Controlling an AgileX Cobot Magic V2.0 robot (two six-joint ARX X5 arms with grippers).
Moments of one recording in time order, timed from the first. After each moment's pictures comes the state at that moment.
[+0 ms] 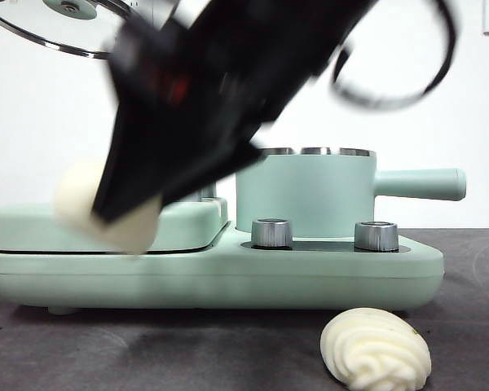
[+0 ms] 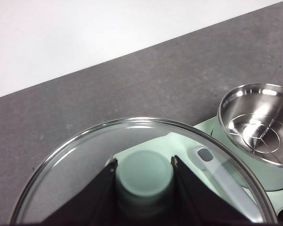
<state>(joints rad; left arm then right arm) -0.38 1.08 1.19 -0.51 0.02 0.11 1.05 1.41 0.87 -0.24 -0.18 -0.15</state>
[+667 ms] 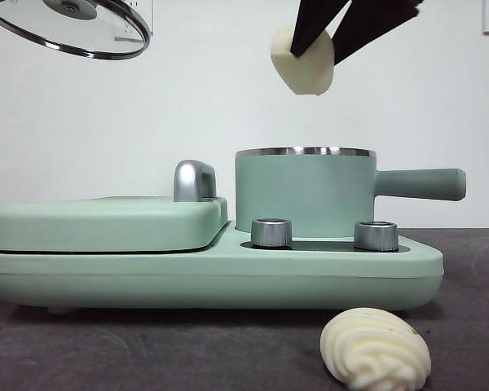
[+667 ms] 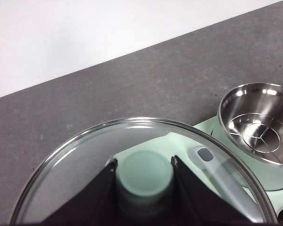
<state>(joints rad) -0.38 1.08 1.19 -0.51 0.02 0.11 0.62 1.36 1.33 -0.77 -0.13 -0.07</state>
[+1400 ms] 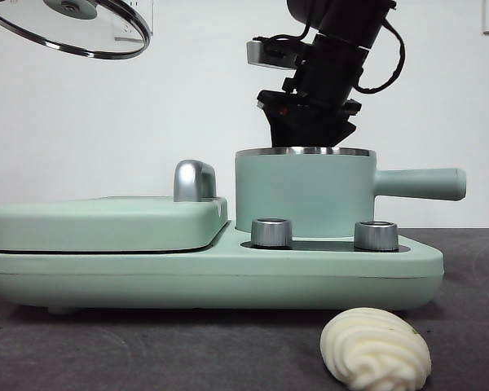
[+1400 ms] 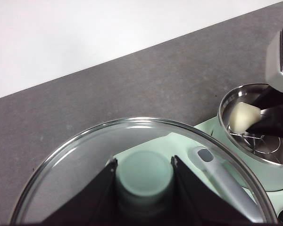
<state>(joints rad) -0.38 1.08 1.19 -0.51 0.02 0.11 0.52 1.81 1.51 -0.61 -0.07 -0.21</state>
